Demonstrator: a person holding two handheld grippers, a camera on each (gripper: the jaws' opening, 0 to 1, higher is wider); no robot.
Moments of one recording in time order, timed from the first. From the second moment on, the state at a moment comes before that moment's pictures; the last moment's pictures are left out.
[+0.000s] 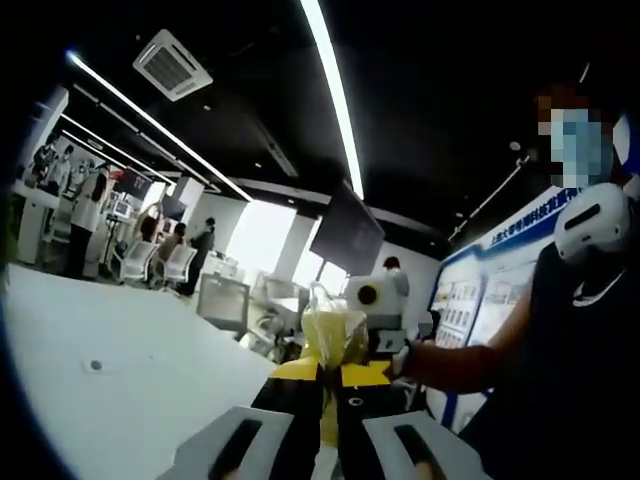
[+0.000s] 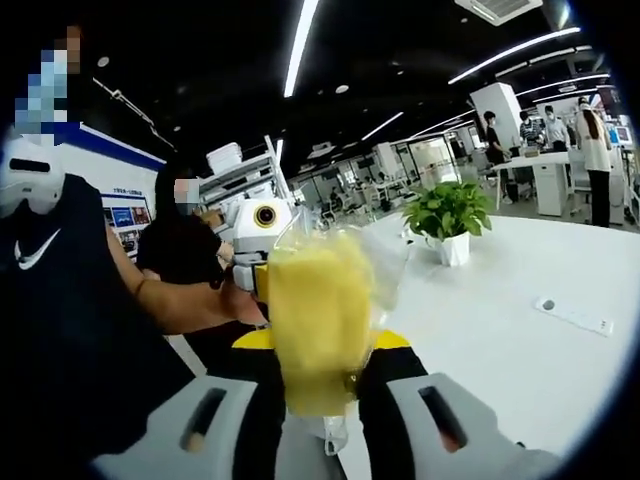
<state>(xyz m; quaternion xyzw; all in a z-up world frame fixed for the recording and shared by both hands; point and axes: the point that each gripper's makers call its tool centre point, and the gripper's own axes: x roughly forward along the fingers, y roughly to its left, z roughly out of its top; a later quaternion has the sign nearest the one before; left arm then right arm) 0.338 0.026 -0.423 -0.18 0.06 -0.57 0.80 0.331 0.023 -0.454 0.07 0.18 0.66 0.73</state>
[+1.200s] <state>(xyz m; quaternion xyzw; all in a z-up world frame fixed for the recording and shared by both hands) 0.324 0.026 -0.428 -0.17 0.08 -0.58 0.79 0.315 0.026 -0.459 0.06 0.18 0.67 0.72</state>
